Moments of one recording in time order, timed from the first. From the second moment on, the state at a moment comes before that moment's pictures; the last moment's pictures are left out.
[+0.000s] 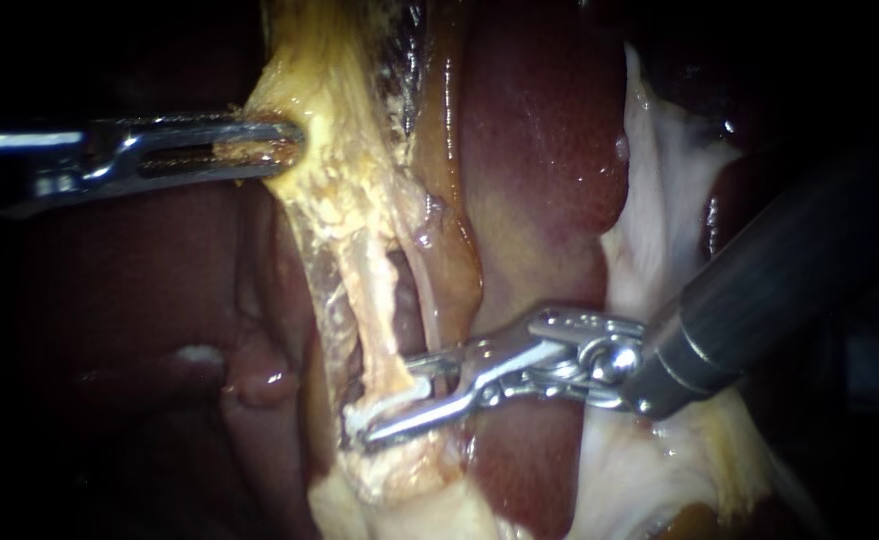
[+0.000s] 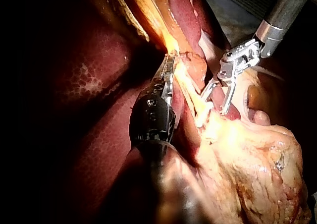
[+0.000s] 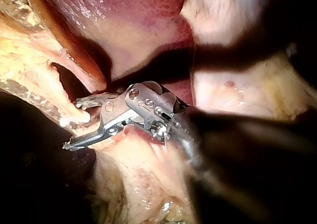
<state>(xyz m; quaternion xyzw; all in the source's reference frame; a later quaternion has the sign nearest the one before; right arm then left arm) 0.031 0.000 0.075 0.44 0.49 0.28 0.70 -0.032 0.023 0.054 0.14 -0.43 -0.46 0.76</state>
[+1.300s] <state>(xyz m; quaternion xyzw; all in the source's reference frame) 0.020 0.005 0.067 0.19 0.58 0.10 0.78 -0.032 0.023 0.058 0.14 -0.43 -0.46 0.77</state>
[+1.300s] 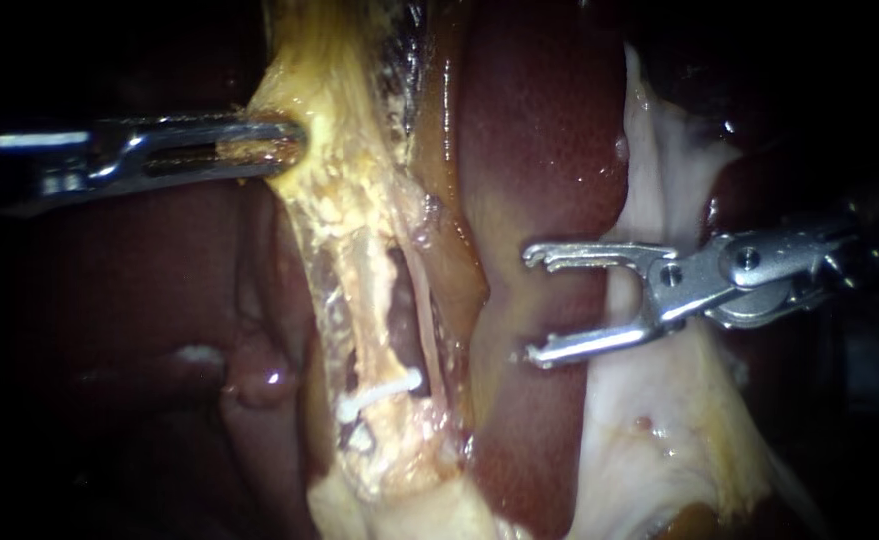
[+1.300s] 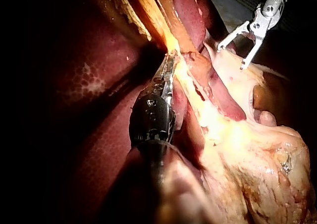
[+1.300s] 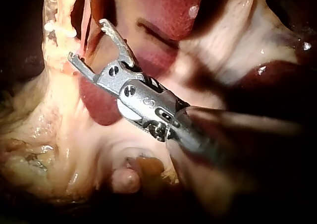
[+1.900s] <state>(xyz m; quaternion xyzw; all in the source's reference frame) 0.020 0.005 0.067 0.19 0.59 0.10 0.78 -0.036 0.023 0.064 0.15 -0.43 -0.45 0.77</state>
